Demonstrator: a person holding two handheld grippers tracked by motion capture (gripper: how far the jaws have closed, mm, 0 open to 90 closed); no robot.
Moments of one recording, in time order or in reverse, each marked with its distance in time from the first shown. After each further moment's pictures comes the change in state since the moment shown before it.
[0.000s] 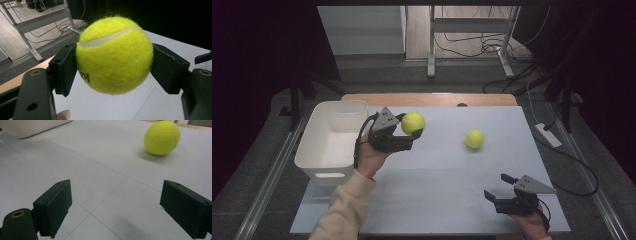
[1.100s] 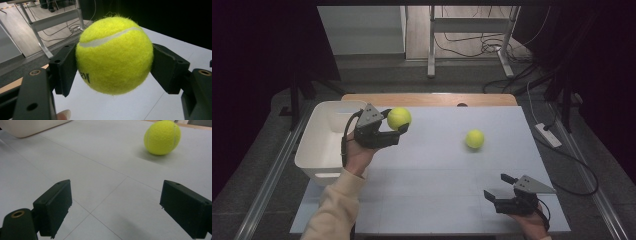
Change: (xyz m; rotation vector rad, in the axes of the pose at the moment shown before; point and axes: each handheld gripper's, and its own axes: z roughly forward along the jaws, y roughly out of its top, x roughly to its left) left arm 0.023 -0.006 -0.020 -0.010 0.073 -0.032; right arm 0.000 0.000 0.000 0.002 0.000 -0.002
